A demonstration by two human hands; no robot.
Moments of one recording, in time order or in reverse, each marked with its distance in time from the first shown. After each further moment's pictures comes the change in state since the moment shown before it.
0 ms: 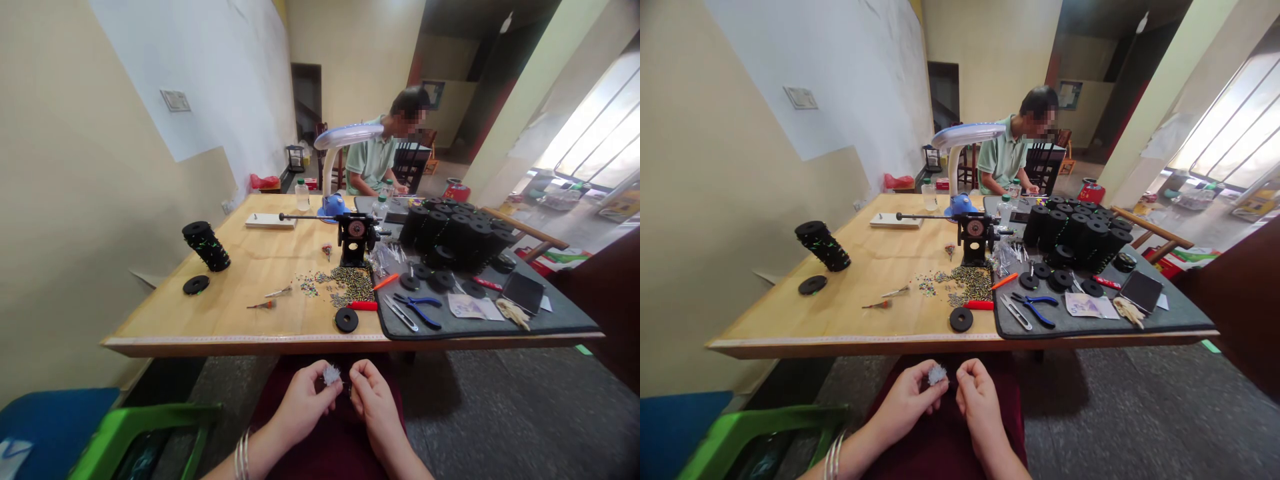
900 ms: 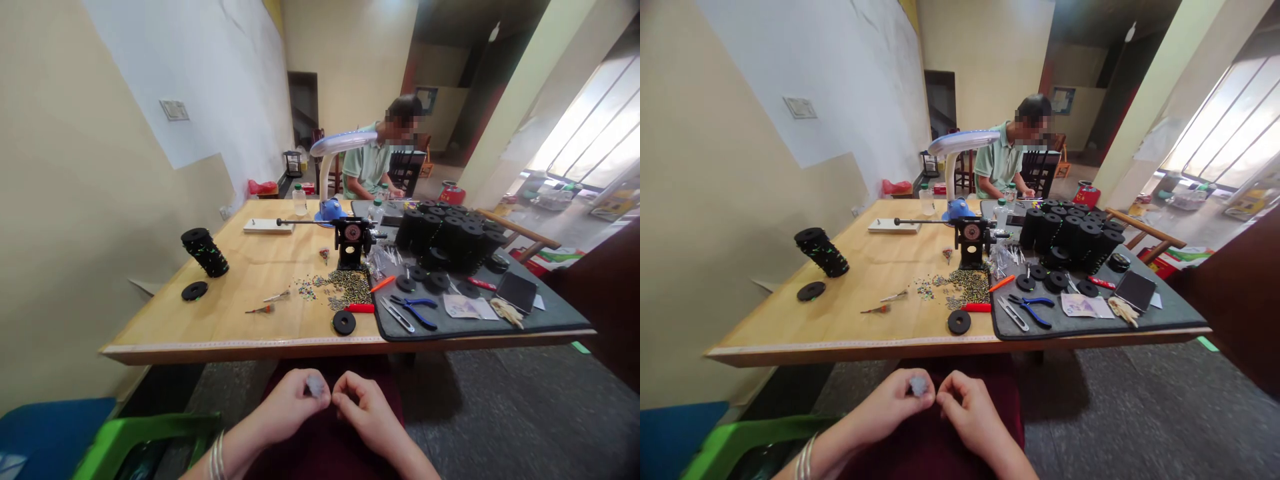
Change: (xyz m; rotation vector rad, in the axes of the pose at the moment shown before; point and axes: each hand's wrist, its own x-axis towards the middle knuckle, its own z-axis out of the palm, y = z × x) left_hand -0.010 0.027 -0.029 0.123 -0.157 -0.016; right_hand -0.010 -0.029 0.000 -0.547 -0.288 -0.191
